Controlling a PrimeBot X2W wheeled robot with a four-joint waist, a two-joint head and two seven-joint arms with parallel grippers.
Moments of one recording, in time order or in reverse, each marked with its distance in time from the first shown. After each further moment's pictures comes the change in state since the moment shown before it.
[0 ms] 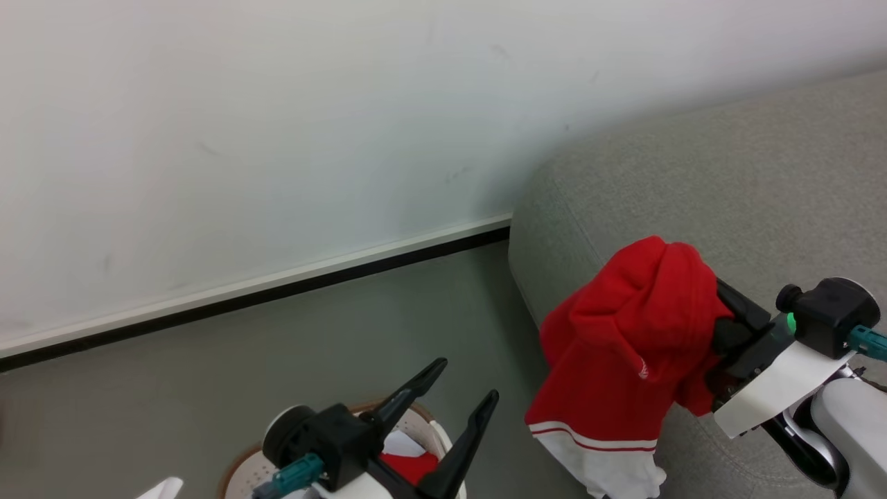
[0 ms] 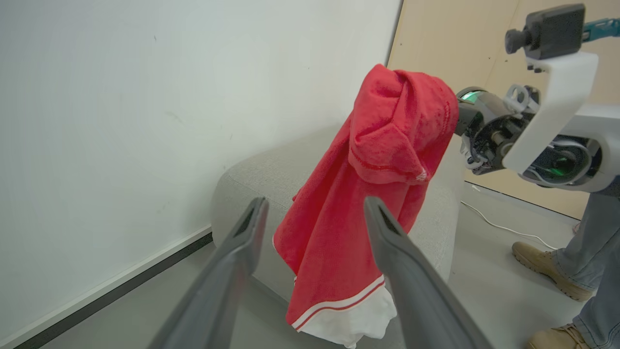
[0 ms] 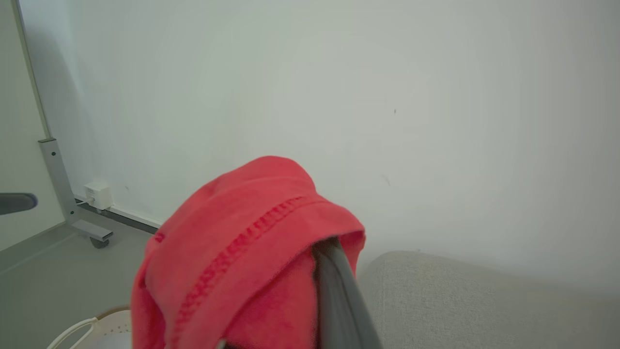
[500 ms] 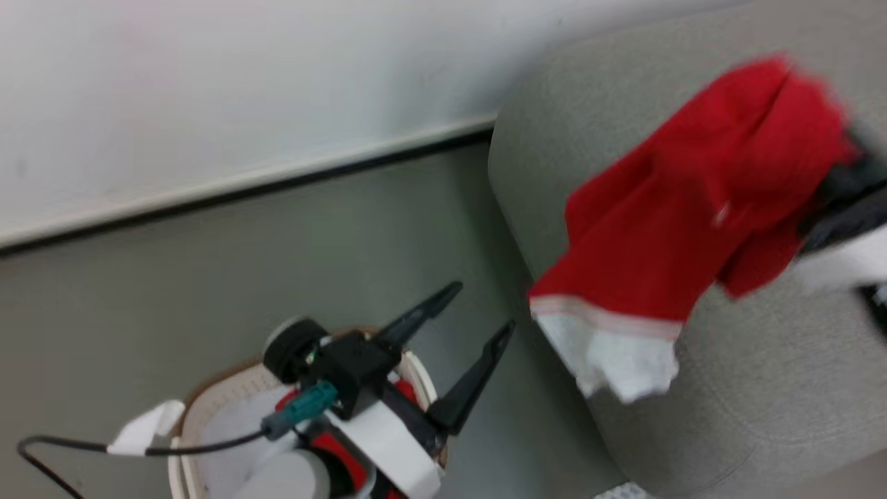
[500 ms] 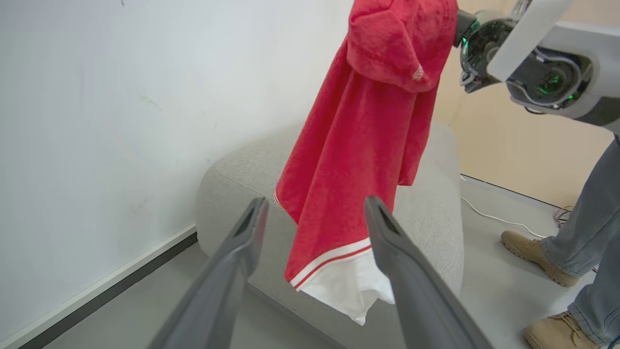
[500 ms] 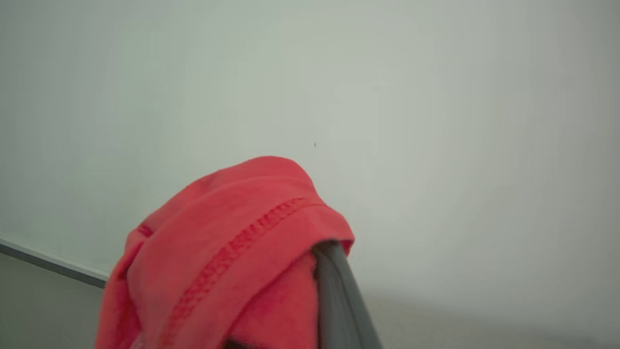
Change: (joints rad) left arm -0.187 0.016 -0.016 -0.005 0.035 -0.018 0.058; right arm -0.137 0.022 -0.305 -0.013 -0.135 0.000 0.037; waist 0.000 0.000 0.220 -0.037
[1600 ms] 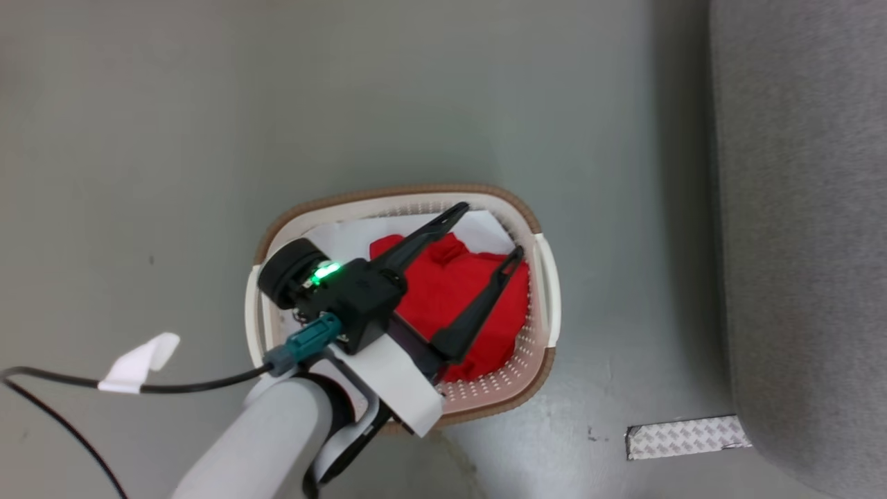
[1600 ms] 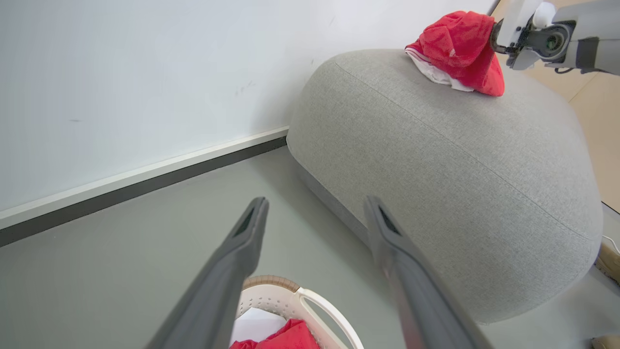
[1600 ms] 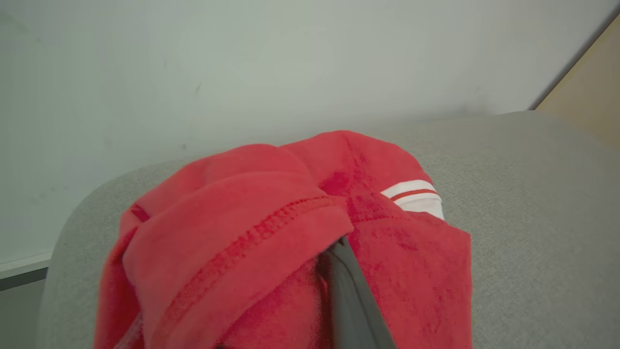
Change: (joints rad) left arm -0.214 0.014 -0.030 0.061 0.005 0.000 -0.015; right arm -0.476 0.013 -0.818 0.880 -0.478 0.000 0.141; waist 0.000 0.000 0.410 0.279
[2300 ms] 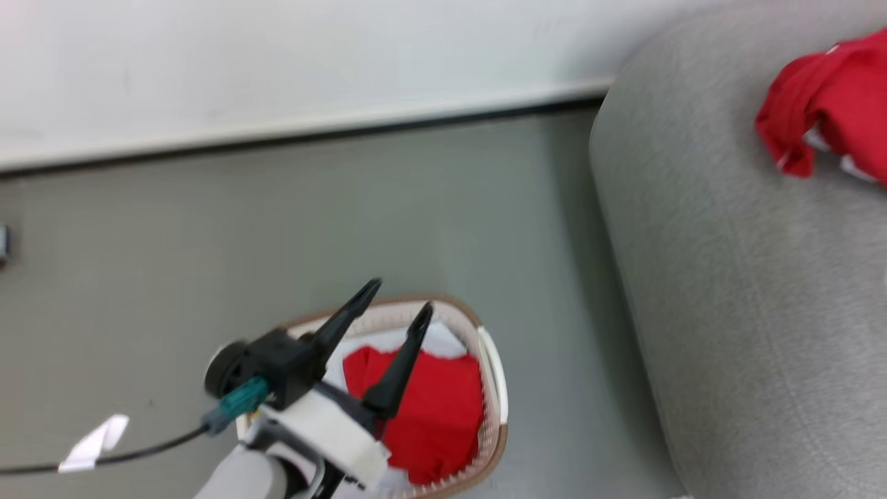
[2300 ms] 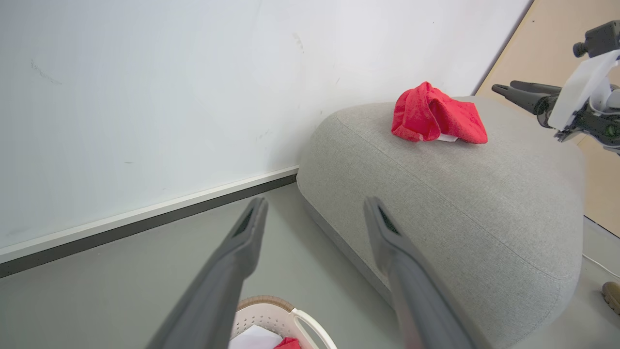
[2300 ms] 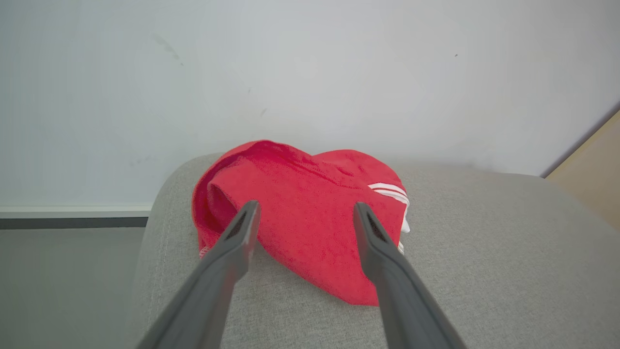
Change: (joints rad) left arm 0.221 0.042 0.082 0.069 -0.098 0.085 -0.105; right arm 0.343 0.166 0.259 -0.125 -0.030 0.000 -0.130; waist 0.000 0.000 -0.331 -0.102
